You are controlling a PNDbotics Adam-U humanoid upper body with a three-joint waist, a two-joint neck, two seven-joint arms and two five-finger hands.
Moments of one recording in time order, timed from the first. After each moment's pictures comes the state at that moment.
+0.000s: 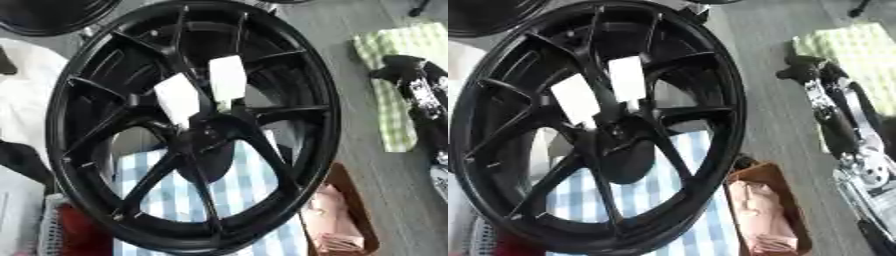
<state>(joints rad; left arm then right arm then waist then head) -0.88 1.09 -0.31 -1.99 0.04 0.03 -0.91 0.03 -0.58 -0.03 -1.98 -0.20 -0.20 -0.13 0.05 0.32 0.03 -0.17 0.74</state>
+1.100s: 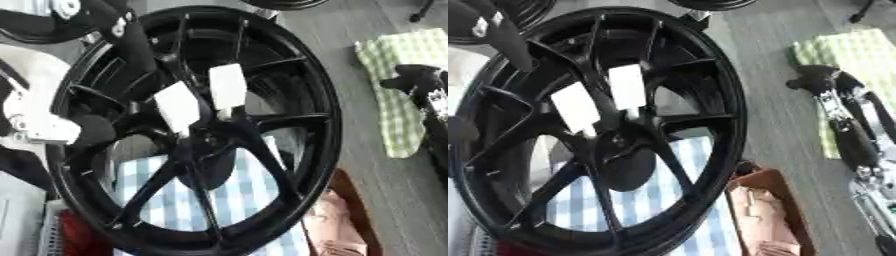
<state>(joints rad) -1.09 0.90 -0.47 -1.99 -0.04 0.13 -0.91 -0.02 -0.58 -0.01 -1.98 -0.22 -0.19 -0.10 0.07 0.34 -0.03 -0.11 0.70</state>
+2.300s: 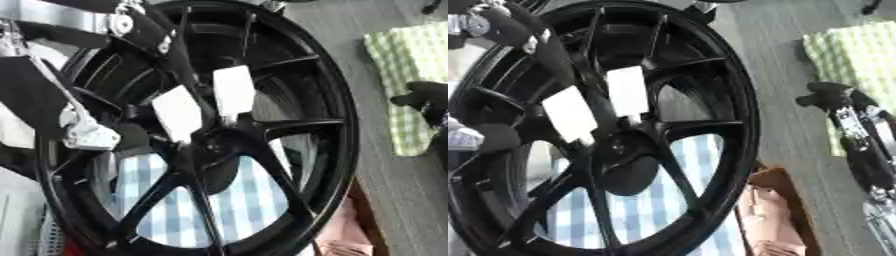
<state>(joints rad) -1.11 0.86 -0.50 -1.96 -0.04 0.12 -0.91 -0.06 -0.55 0.01 -1.98 -0.21 -0.17 -0.09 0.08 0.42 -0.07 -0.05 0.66</state>
